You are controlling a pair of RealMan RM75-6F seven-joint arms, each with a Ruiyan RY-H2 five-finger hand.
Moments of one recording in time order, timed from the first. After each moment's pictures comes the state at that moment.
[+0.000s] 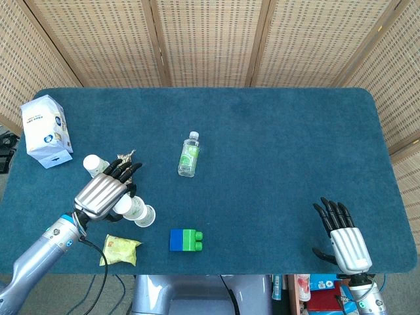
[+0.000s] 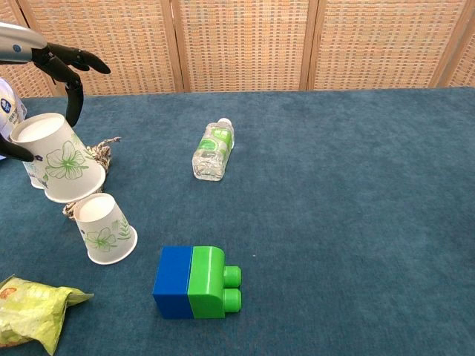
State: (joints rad) left arm -0.78 -0.85 -0.04 -2.18 1.02 0.92 0.54; right arm 0.09 -1.32 -0.02 -1.56 -1.64 1.50 -0.10
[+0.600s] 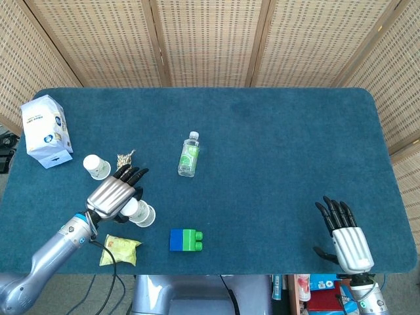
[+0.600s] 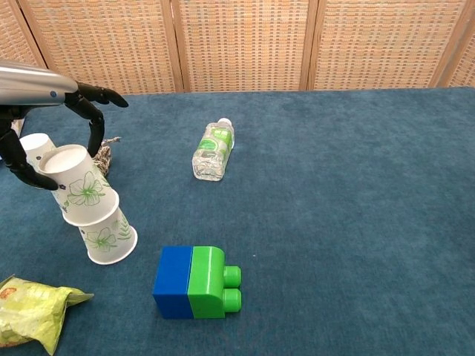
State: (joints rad) left arm -0.81 -1.00 -0.02 -2.07 0.97 0.91 0.60; right arm 0.08 -1.32 -0.01 -1.56 -1.64 1.51 -0.09
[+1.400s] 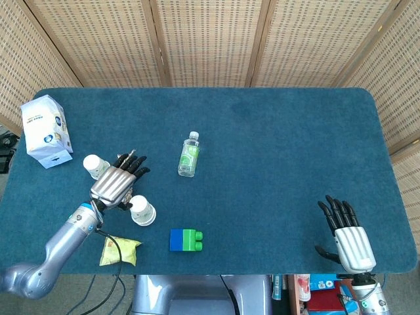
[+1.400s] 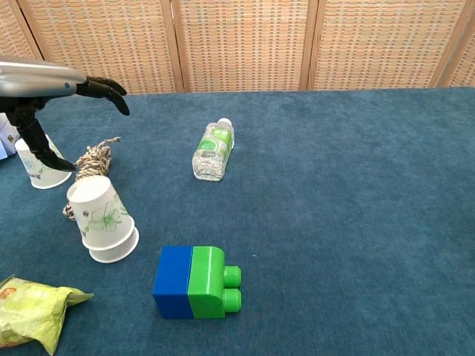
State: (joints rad) left arm -0.84 -1.09 -0.04 -1.95 0.88 0.97 0.59; right arm 0.08 -1.32 -0.01 -1.56 -1.64 1.52 -0.08
